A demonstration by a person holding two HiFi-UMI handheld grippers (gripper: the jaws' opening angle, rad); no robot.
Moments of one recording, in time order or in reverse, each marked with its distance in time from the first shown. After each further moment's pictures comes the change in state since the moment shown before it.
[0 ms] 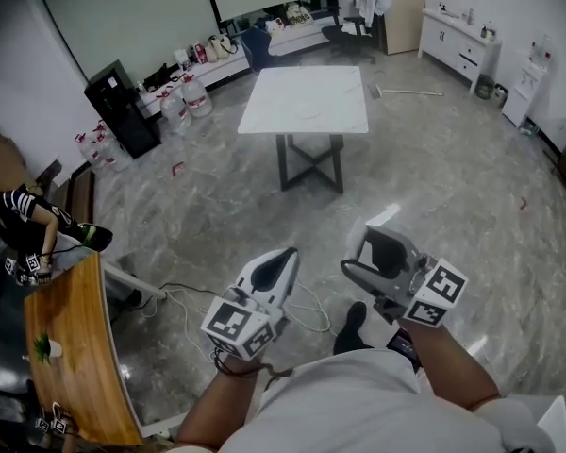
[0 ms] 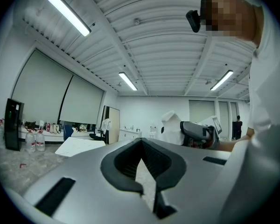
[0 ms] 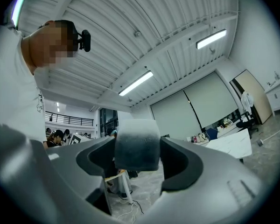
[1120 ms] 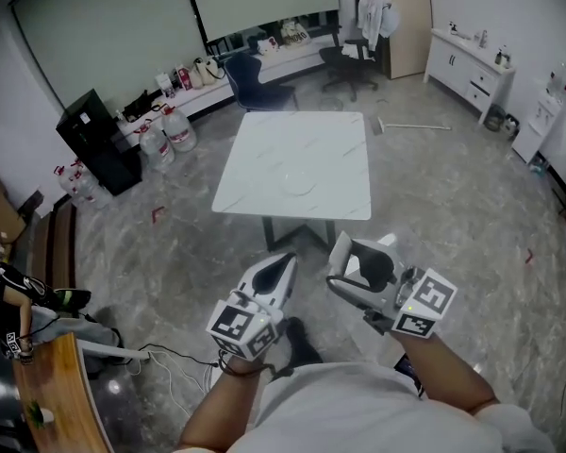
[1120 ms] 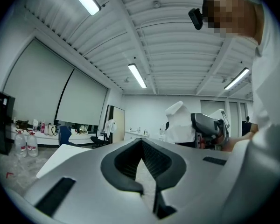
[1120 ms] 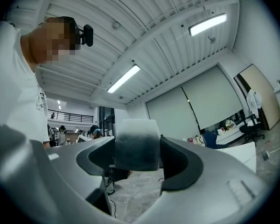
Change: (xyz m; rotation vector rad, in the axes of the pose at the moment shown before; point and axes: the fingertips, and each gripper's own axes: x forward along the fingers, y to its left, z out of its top) left arm 0.412 0.287 0.035 -0.022 -0.013 0.029; right arm 0.183 -0.437 0.072 -0.012 0.045 0.048
